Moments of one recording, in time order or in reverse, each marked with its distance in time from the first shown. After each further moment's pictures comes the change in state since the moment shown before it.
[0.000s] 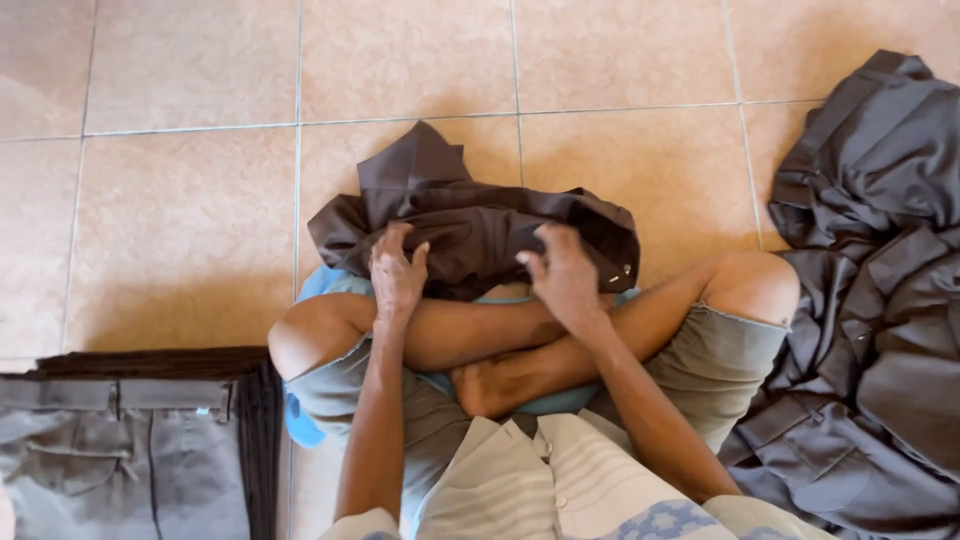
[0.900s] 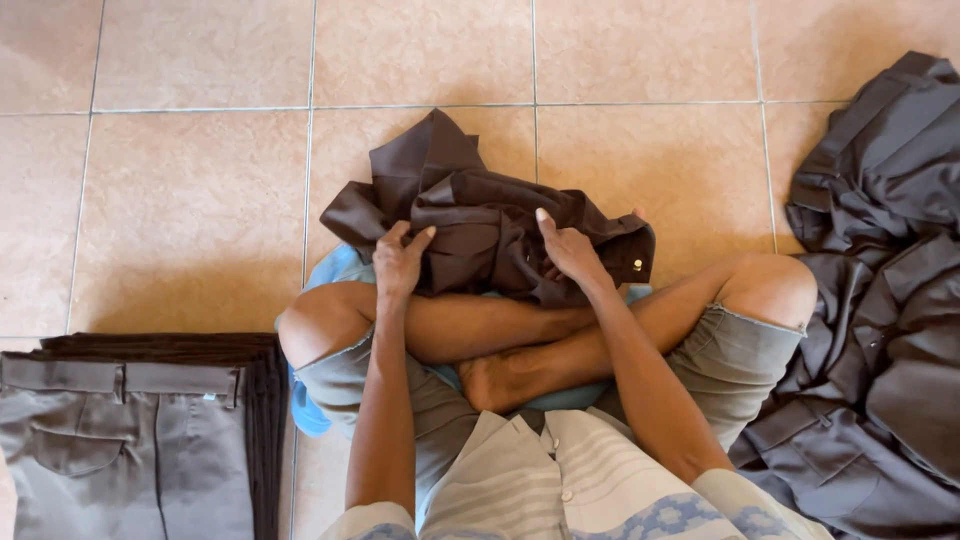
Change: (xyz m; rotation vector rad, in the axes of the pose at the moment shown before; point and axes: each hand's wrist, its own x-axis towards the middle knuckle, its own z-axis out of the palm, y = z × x) left_hand 0.013 -0.042 0.008 -0.213 -0.168 -0.426; right_hand 0.047 -0.005 0.001 0.233 -0.640 0.682
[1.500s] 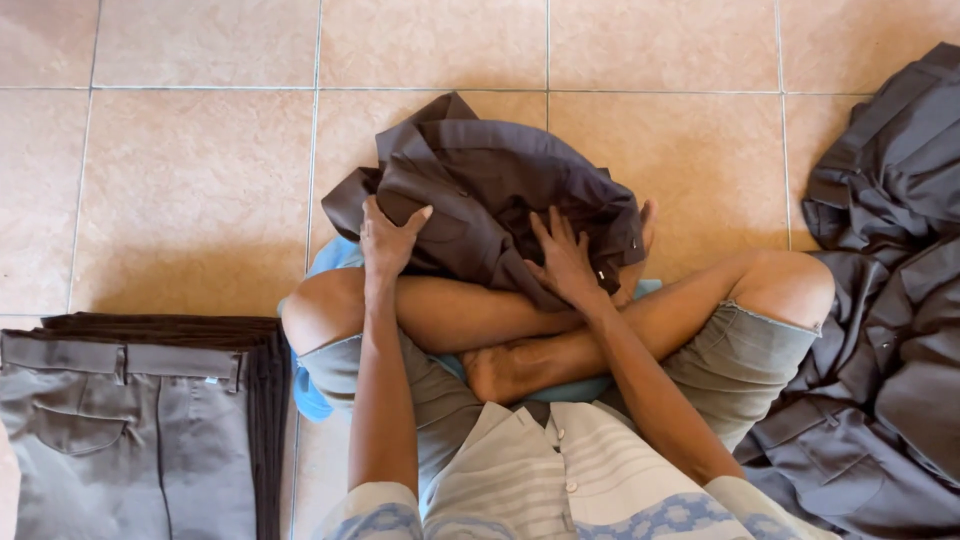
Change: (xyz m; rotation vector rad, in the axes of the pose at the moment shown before) left_hand 0.002 0.028 -0.037 0.036 0.028 -0.041; right_hand -0.021 0.010 0.028 -0.459 0.066 -0.549
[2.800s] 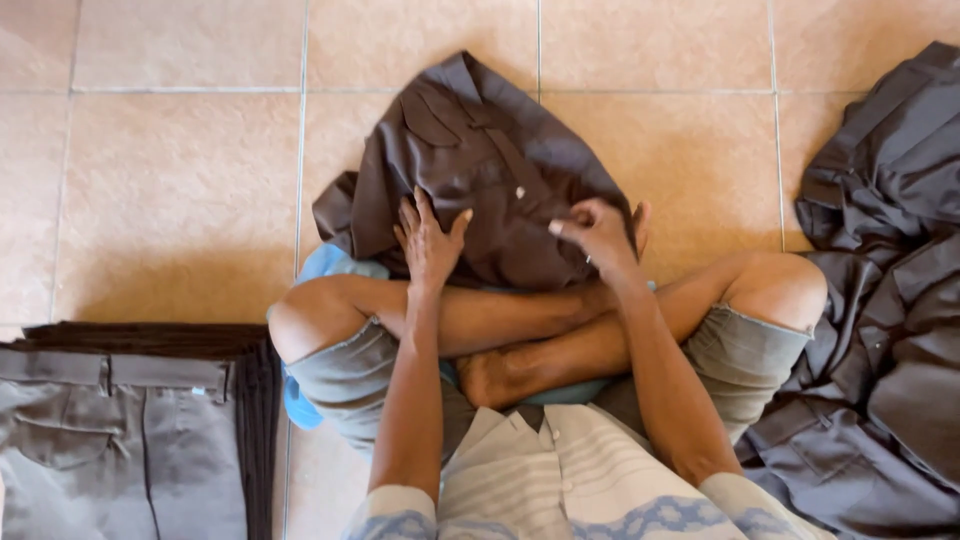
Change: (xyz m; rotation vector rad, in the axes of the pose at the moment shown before) left_hand -0.015 0.002 0.095 0.273 0.016 0.211; right_hand 0.031 0.081 -0.006 0.692 0.364 0.319
